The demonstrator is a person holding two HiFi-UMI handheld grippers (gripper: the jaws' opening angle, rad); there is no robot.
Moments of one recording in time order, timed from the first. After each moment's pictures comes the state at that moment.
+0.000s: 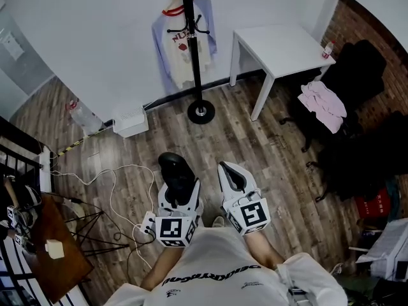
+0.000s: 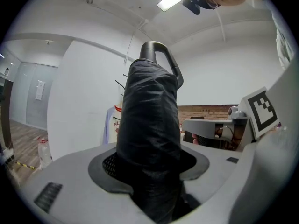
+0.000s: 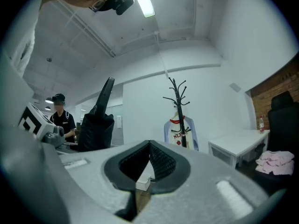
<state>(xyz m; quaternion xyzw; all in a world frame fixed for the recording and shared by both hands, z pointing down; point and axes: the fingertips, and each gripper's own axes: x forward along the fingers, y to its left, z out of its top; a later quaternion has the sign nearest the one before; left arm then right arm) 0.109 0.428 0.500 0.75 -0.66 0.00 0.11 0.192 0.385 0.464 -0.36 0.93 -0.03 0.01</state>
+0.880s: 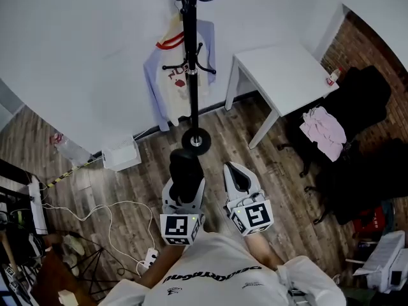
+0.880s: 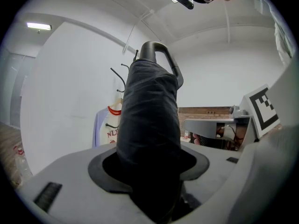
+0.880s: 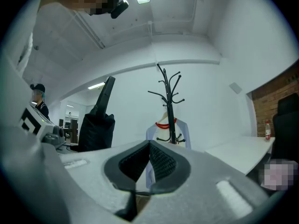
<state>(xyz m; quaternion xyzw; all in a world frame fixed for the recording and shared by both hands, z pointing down) -0.016 0.107 0.484 0.78 -0.62 0.00 0.10 0.069 0.077 0.445 -0.42 0.91 -0.02 0.01</state>
